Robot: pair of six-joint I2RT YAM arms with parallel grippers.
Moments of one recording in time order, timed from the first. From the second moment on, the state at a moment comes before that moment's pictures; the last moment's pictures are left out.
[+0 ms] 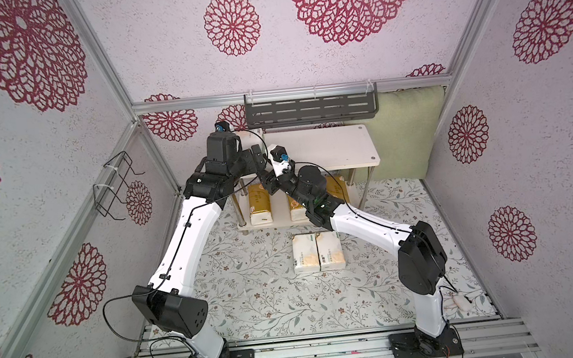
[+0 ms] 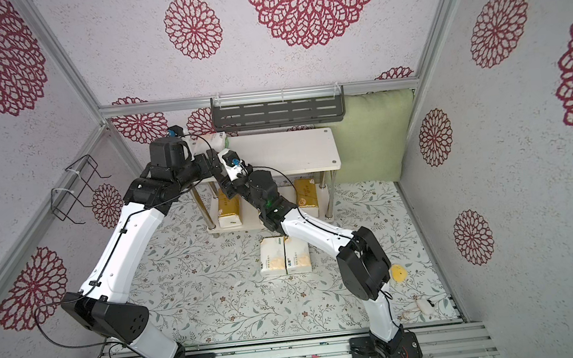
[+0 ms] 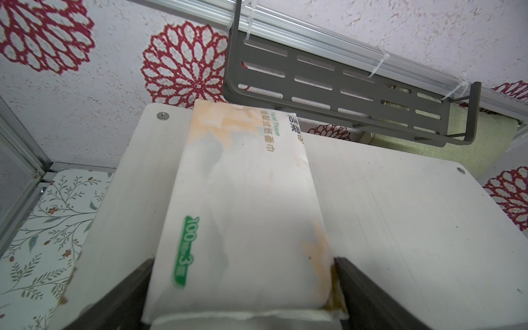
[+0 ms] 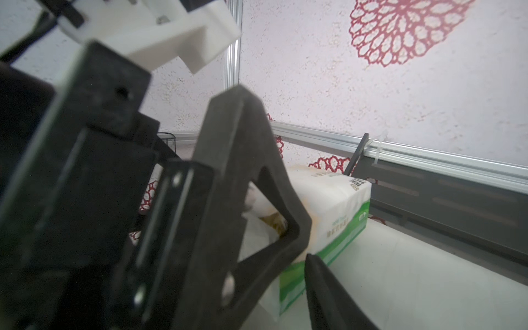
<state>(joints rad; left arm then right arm) -0.32 1.67 1.94 -0.68 -0.14 -0.37 0.81 1.96 1.72 0.47 0.01 -0.06</state>
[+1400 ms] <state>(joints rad) -0.32 1.57 1.95 -0.72 -0.26 -0.31 0.81 1.86 1.60 0.46 0.10 -0.02</state>
